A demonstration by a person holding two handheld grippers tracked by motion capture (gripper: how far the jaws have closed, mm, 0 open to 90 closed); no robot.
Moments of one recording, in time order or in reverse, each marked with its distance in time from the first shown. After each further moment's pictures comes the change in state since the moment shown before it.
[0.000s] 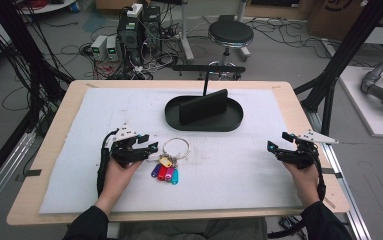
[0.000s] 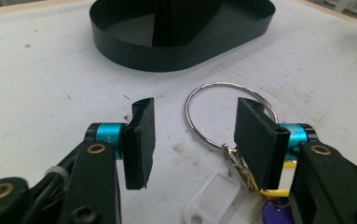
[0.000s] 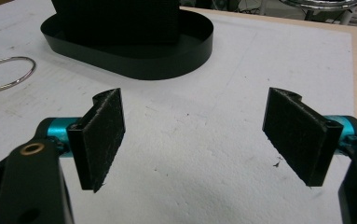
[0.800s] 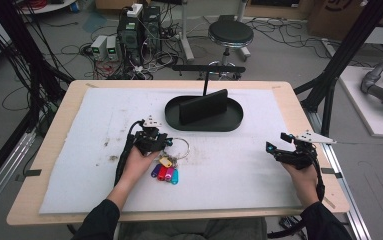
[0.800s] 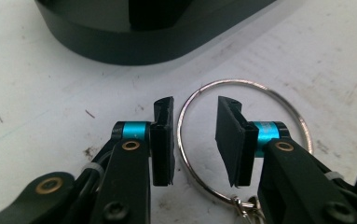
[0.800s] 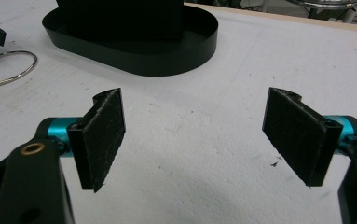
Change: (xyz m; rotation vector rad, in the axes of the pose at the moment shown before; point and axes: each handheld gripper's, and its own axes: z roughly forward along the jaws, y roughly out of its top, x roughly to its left) left arm -0.005 0.022 0.065 0.224 0.004 0.025; right arm 0.004 0.000 0.002 0.013 0.004 -0.013
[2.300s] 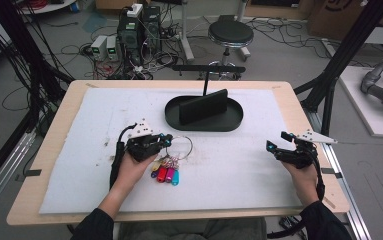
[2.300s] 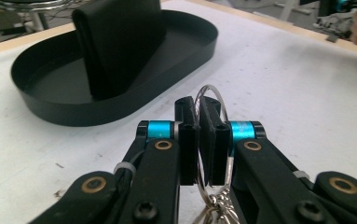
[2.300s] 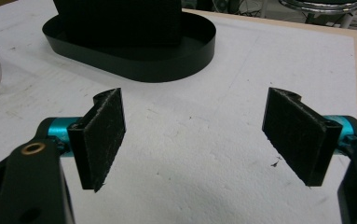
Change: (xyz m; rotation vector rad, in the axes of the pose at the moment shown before) left arm -0.020 -0.007 -0.044 -0.282 -0.150 0.108; right arm -0.001 0.001 0.000 -0.021 -0.002 0.007
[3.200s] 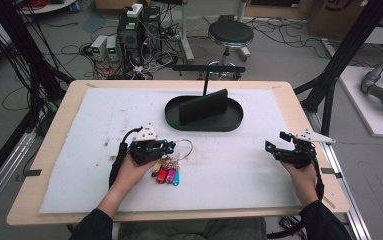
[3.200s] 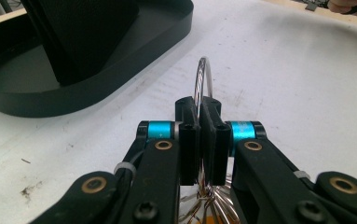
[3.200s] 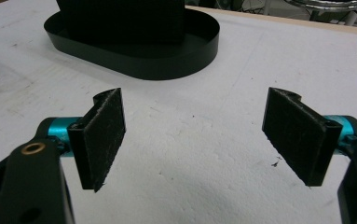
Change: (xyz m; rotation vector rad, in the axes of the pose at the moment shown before) left arm -0.005 -0.004 0.006 0.078 -0.075 0.054; right arm 0.001 0.000 0.003 0.013 0.009 -0.002
